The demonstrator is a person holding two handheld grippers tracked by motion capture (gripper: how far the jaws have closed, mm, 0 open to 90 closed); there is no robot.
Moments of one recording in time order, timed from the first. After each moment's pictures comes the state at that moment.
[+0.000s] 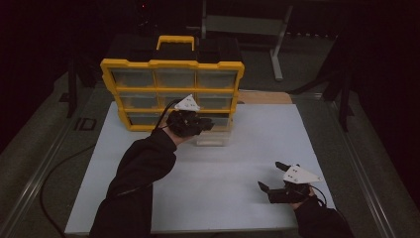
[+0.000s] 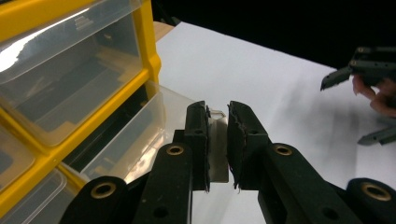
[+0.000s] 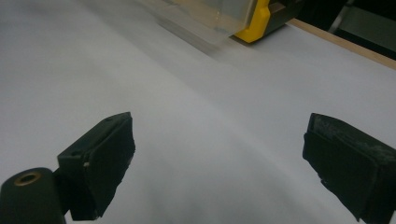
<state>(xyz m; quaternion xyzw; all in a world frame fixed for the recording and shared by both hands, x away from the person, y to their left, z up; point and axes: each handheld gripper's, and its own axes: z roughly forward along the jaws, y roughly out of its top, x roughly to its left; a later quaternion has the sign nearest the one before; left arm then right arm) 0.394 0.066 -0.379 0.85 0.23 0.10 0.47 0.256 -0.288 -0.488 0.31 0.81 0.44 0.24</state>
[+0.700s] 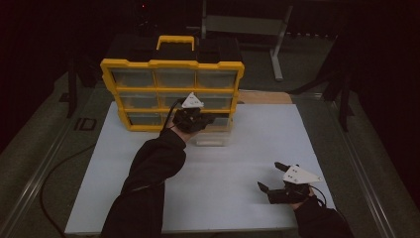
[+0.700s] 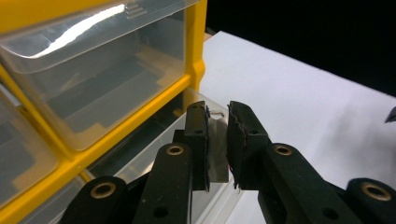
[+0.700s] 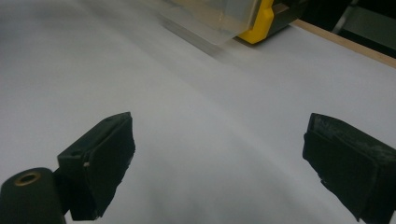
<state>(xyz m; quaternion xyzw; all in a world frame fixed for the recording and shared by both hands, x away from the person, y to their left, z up) 0.414 0.055 -0.401 0.82 0.29 0.13 0.48 0.255 -0.288 -0.488 0.30 0.81 0.44 0.24</state>
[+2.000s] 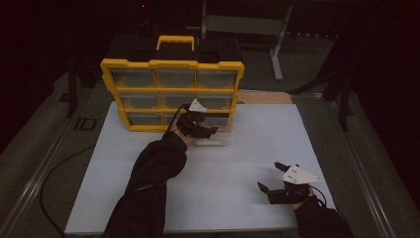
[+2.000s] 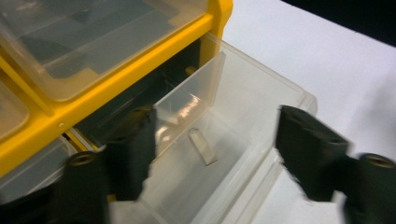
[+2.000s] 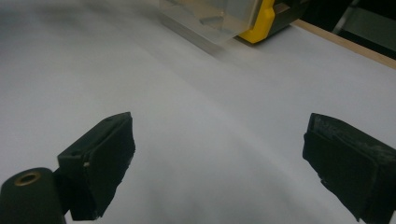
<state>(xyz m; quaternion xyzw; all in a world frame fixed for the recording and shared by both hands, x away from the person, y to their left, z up) 0.427 0.048 -0.432 0.84 0.32 0.12 0.42 0.255 -0.287 -0.488 0.30 0.81 0.44 0.24</state>
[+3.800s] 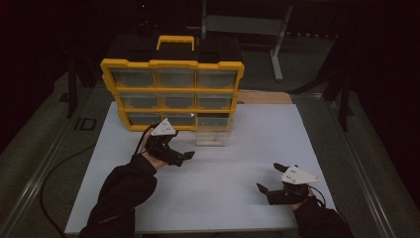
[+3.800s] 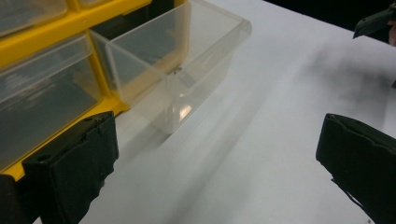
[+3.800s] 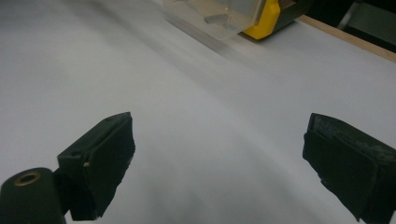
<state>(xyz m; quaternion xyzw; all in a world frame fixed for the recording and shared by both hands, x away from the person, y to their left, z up) 0.354 0.128 -0.440 0.84 0.29 0.11 0.46 0.255 -0.285 -0.489 0.30 0.82 0.44 0.23</state>
